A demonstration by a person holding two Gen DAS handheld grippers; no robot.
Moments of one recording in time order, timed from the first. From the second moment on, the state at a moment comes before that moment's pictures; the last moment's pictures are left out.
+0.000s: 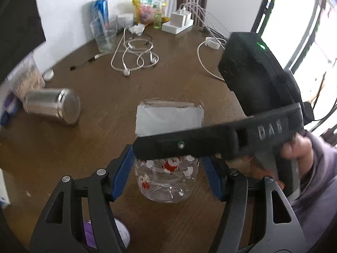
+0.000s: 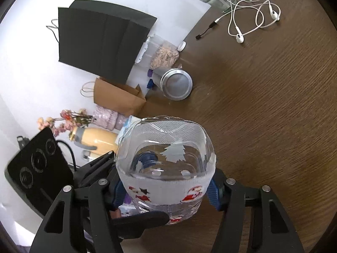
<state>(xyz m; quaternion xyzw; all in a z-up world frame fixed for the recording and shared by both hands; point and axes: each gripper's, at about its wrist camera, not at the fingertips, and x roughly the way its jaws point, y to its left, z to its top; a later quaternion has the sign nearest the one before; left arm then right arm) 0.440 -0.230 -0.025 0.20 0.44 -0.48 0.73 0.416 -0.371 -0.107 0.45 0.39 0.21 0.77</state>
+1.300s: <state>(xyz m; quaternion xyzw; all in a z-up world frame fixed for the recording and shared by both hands) 0.414 -0.230 -0.057 0.16 0.37 -0.31 0.86 0.427 -0.306 -0.062 0.07 0.39 0.22 0.89</state>
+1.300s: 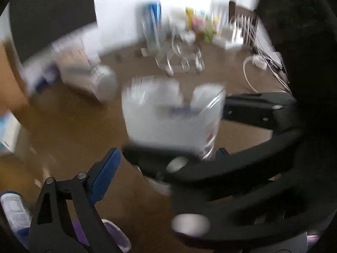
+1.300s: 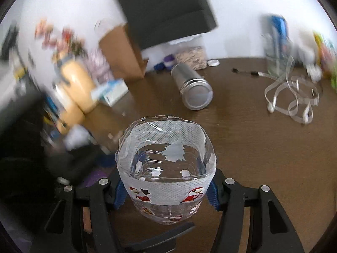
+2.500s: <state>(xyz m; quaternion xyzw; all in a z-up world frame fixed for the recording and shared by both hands) 0.298 -0.145 -0.033 0.11 0.32 -0.23 0.91 0.317 -0.299 -0.010 0.11 0.36 0.28 0.88</state>
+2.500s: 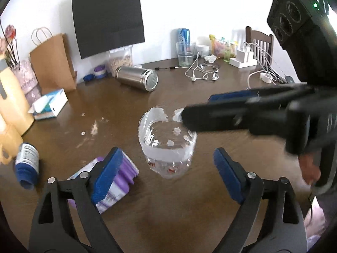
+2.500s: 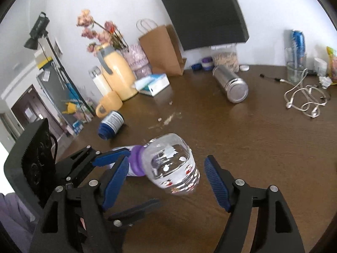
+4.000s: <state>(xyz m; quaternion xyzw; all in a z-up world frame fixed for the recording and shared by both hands) 0.003 -0.026 -0.002 0.03 0.28 -0.05 0.96 0.012 -0.220 -0.017 0.03 0.34 0.20 0.92</state>
